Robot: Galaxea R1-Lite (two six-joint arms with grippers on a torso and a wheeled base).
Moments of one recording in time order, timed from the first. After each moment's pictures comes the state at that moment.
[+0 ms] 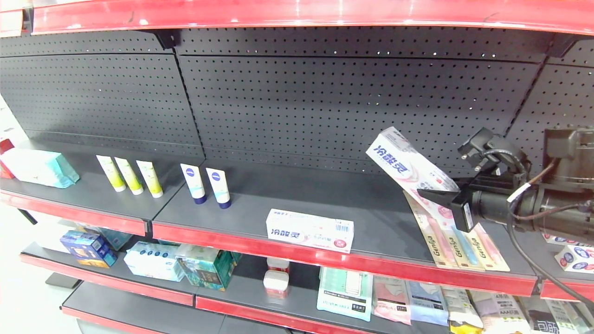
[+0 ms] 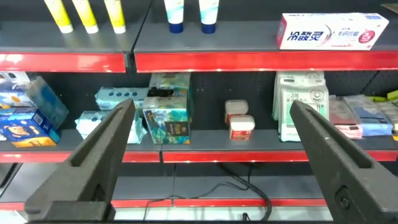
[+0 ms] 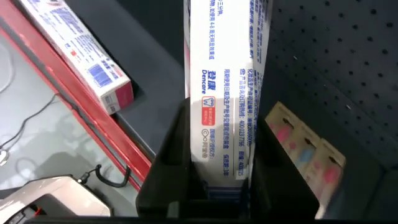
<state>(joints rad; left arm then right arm) -0.20 0.09 0.00 0.00 0.01 0.01 0.25 1.52 -0.71 -0.42 0.22 -0.41</state>
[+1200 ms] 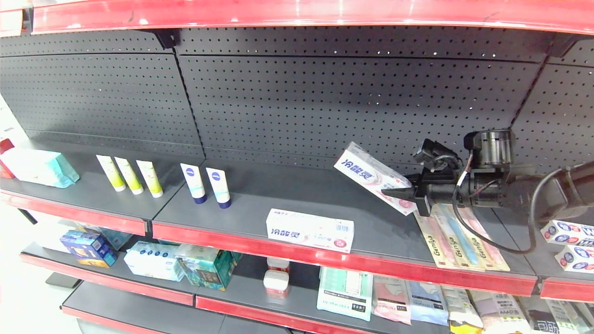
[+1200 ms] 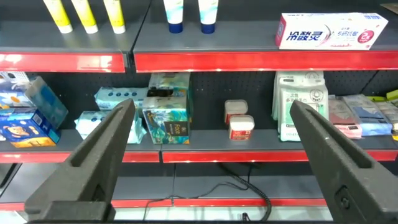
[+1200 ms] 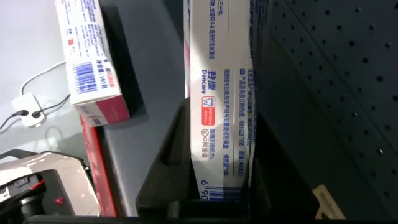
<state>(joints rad) -0.20 0.09 0.00 0.00 0.01 0.01 0.12 1.94 -1.00 -0.42 0.67 -0.65</state>
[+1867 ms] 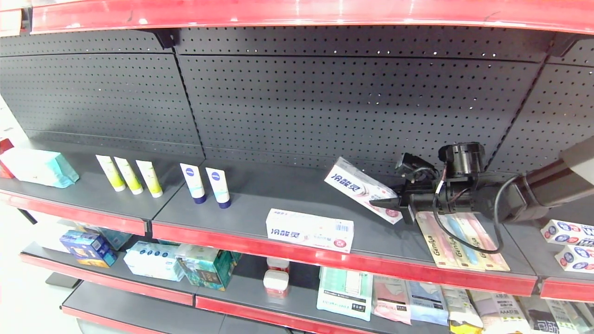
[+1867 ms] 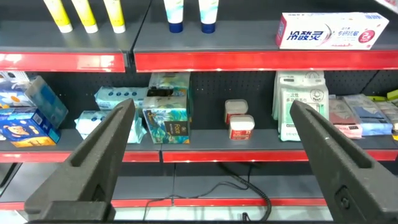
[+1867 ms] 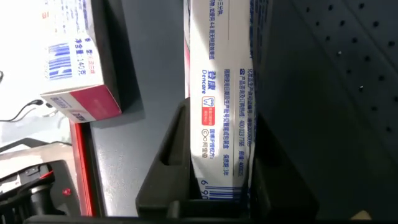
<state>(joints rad) -0.20 0.10 0.00 0.00 0.01 0.01 0.14 2.08 -1.06 -0.42 0.70 -0.67</state>
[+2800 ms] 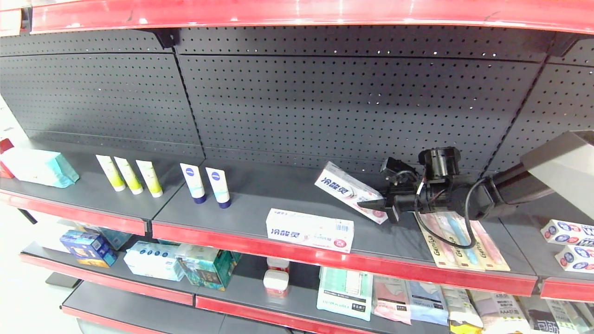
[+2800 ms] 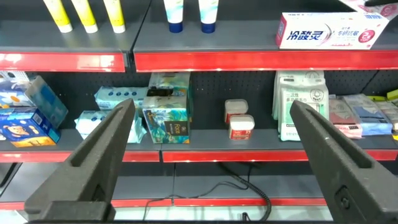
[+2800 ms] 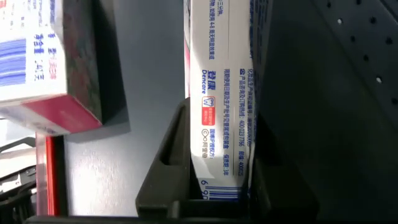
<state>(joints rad) -0.20 0.10 0.00 0.00 0.01 0.01 0.17 2.21 -1.18 -0.42 0.72 -0.67</state>
